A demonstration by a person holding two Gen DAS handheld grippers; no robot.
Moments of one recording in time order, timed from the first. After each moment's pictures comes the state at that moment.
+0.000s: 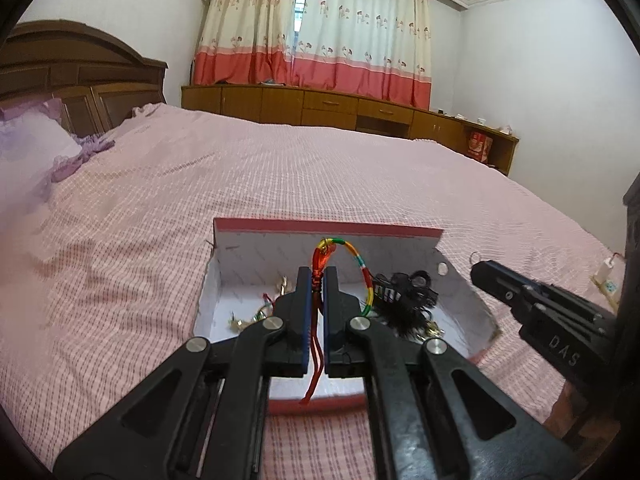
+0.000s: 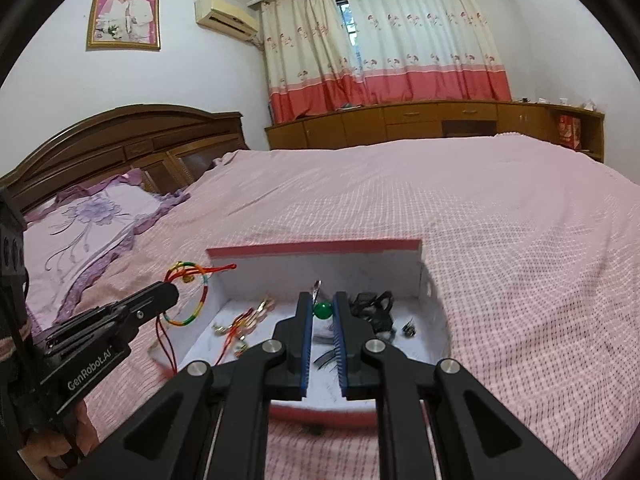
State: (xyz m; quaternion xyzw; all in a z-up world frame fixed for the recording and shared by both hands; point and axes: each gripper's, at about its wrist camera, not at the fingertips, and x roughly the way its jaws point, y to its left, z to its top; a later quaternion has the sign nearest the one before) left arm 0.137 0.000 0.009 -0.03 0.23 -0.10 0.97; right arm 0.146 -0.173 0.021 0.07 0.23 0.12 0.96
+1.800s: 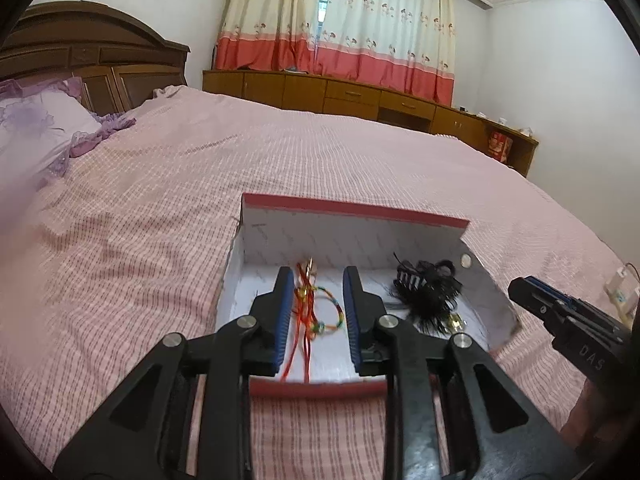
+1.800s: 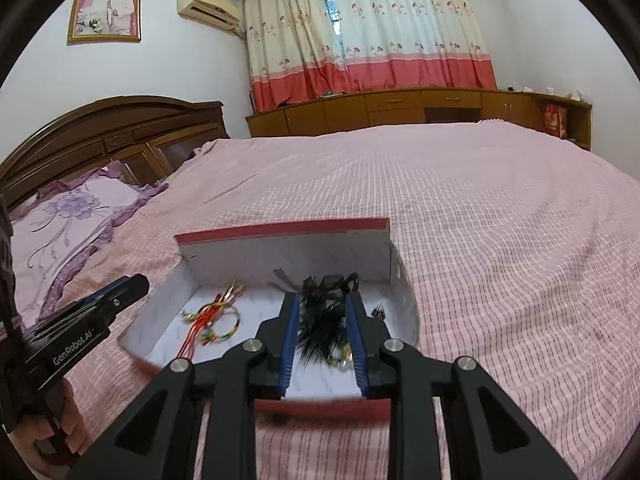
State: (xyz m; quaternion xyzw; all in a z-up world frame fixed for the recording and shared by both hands) left arm 0.133 0.018 -0.003 -0.05 0.25 -0.07 0.96; right arm 0.145 -0.193 0.003 0.07 0.26 0.10 0.96
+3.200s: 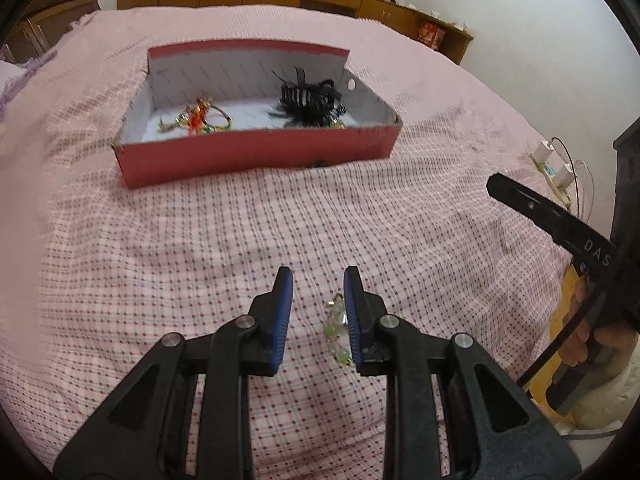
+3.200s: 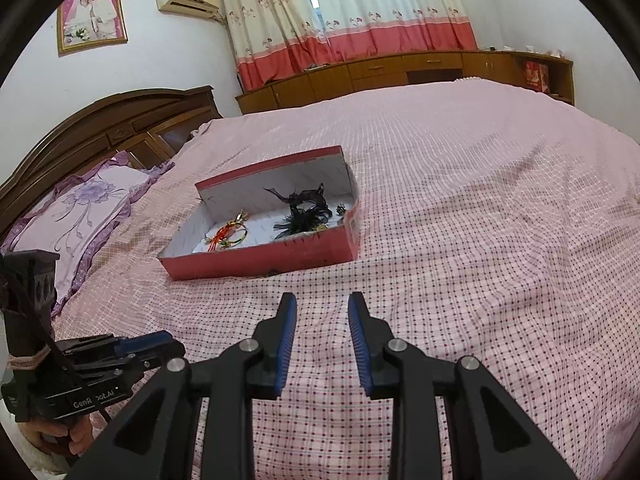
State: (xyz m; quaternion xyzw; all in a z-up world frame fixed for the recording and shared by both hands) left arm 0.037 -0.025 -0.045 -0.01 0.44 -0.21 0.87; right arm 0.019 -0.243 -0.003 0.11 0.32 0.09 0.94
